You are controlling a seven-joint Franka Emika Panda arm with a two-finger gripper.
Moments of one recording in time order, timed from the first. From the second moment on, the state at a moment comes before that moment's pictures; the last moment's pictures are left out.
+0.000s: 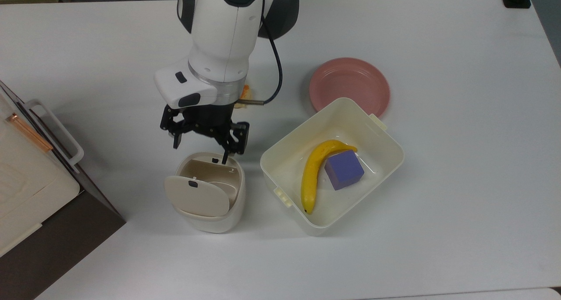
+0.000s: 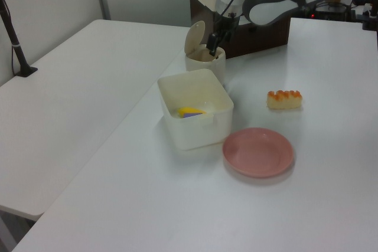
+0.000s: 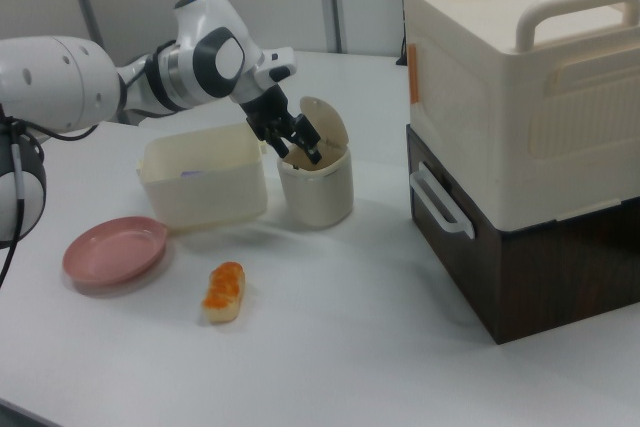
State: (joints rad) arm -0.10 0.49 0.14 -1.43 -0.40 2.16 0.40
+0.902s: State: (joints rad) arm -0.20 0.26 0.12 -1.38 -0.11 1.69 -0.04
